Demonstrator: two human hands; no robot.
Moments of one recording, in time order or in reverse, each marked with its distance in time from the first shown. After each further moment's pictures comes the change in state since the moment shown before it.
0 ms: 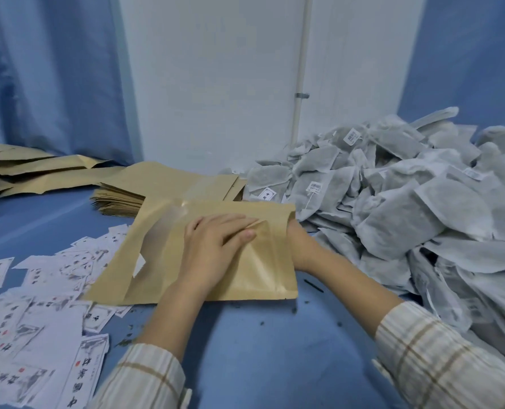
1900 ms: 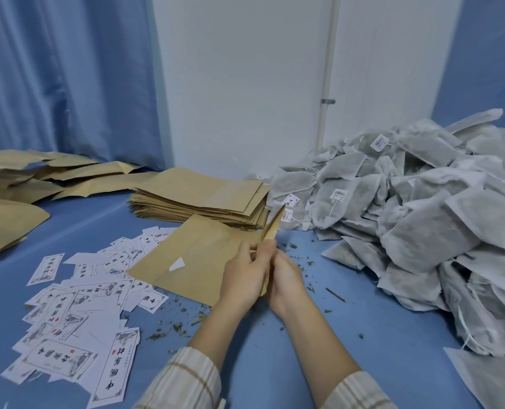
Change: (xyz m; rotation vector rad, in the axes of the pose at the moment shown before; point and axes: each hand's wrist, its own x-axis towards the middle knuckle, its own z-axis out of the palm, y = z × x) left_hand -0.023 0.013 0.026 -0.401 -0.074 -0.686; right_hand -0.003 -0.046 0.077 1.755 0.060 0.388
